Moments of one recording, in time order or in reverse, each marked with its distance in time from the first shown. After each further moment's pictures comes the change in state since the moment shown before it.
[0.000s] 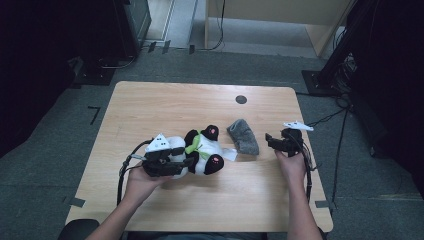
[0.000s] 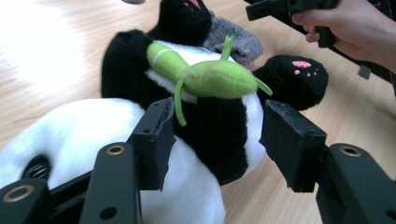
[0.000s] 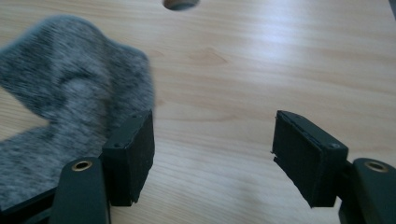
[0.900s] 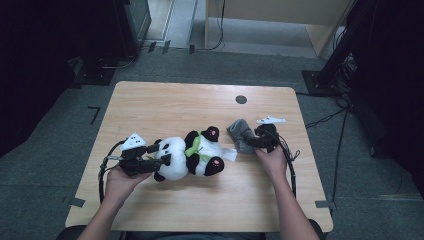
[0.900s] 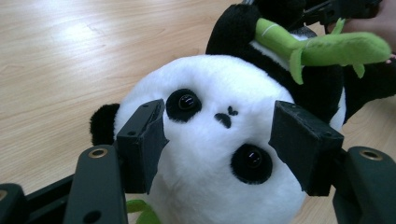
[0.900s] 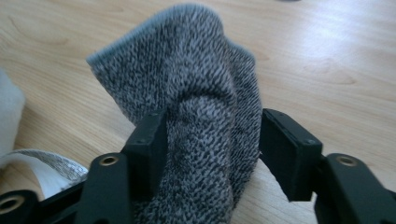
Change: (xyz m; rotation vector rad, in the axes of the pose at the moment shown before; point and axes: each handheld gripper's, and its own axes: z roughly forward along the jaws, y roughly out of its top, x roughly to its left) left arm 0.044 -0.025 -0.030 -0.006 0.114 -0.086; right arm 0.055 0.016 0.037 0.097 0.171 -0.127
